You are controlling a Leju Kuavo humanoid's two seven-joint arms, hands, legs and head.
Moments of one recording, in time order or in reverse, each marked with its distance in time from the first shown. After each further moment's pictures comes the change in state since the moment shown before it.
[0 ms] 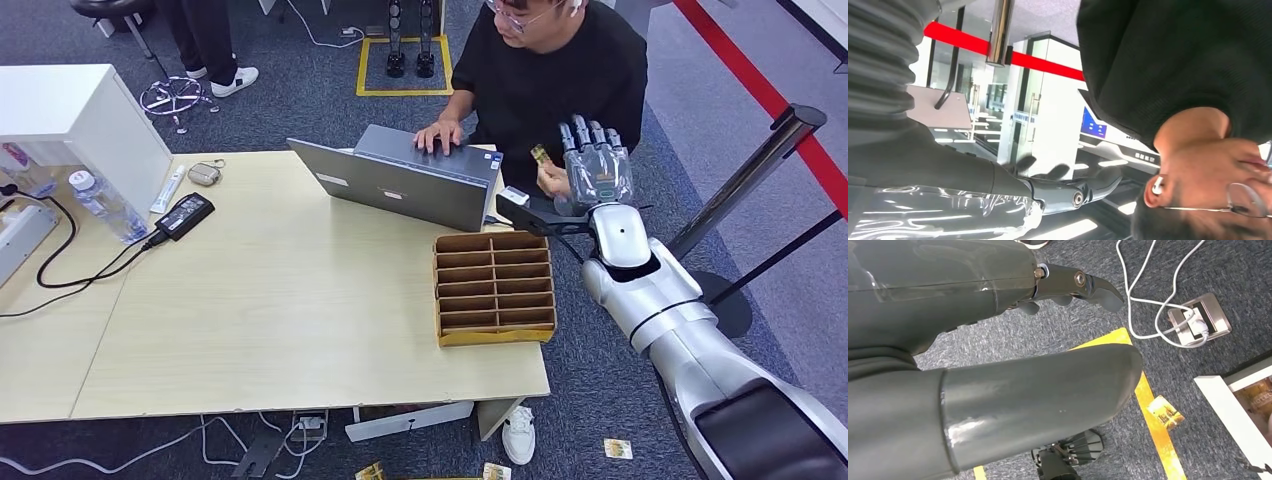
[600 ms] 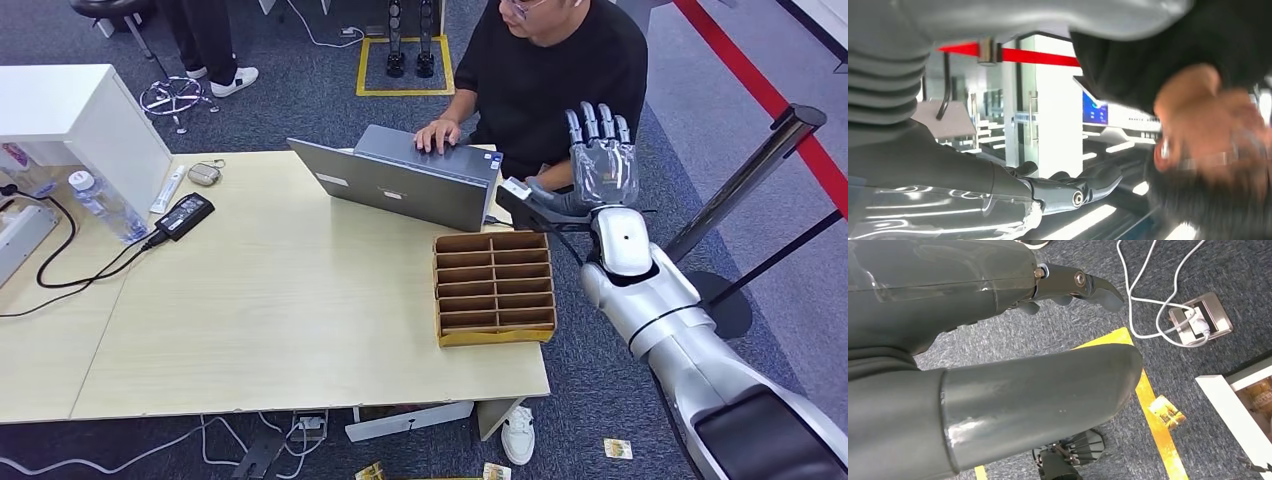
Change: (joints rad) left arm 0.002 0.000 -0.005 0.000 0.002 0.003 0.001; right arm 0.035 -0.003 -0.018 -0.056 -0.041 -0.163 0.025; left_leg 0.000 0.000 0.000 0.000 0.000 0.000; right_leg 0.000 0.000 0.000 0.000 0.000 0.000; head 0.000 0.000
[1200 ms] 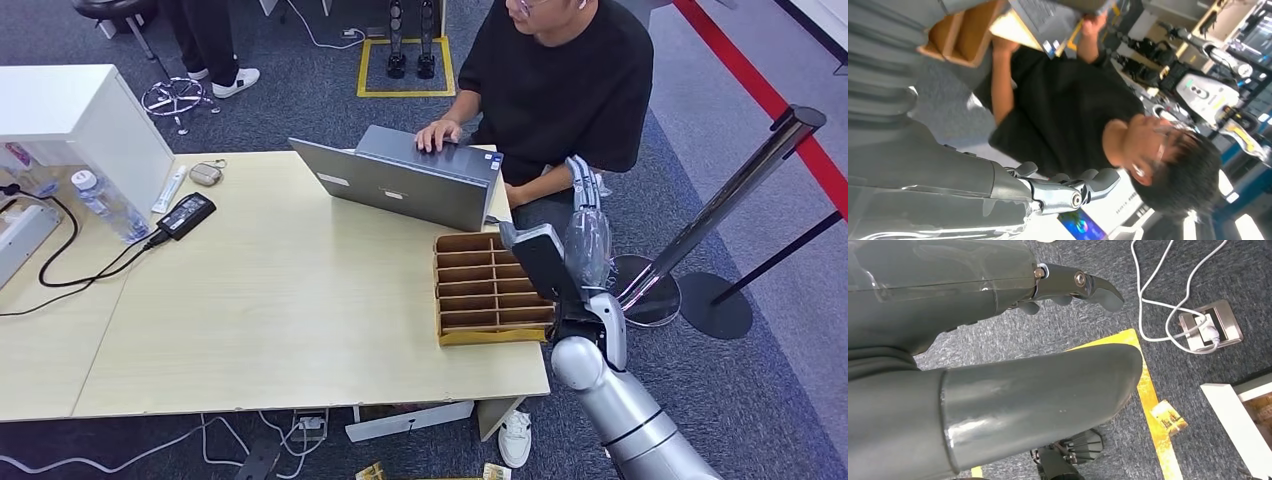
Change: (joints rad) left arm 0.038 -0.011 0.006 0.000 0.074 0.058 -0.048; right arm 0.429 0.073 -0.149 -0.509 -0.707 -0.177 -0.350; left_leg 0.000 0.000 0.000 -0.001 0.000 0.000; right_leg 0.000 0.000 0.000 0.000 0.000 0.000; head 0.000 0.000
